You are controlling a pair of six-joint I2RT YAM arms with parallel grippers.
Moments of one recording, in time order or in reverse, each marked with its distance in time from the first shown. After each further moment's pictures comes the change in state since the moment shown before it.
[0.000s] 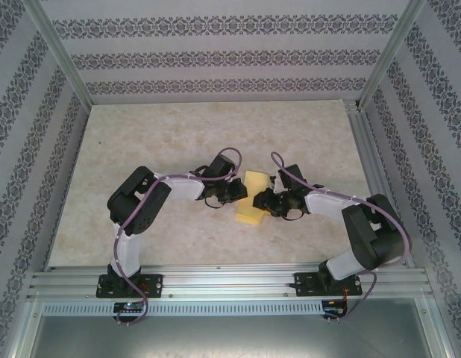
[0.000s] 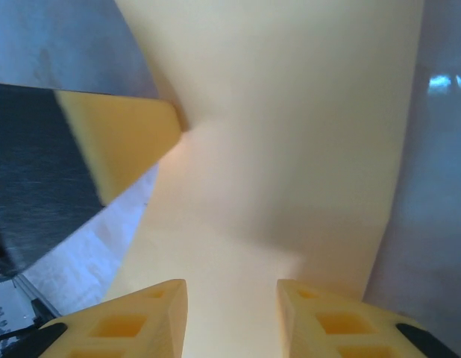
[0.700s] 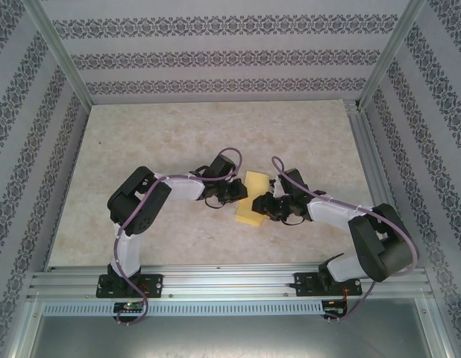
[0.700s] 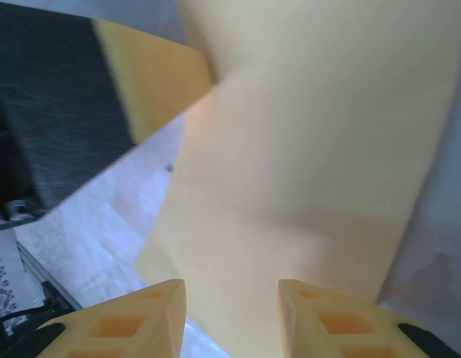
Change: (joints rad) left arm -0.001 0.001 0.001 -0.001 0.000 0.003; right arm 0.033 -0.088 -0.061 0.019 -0.007 0.033
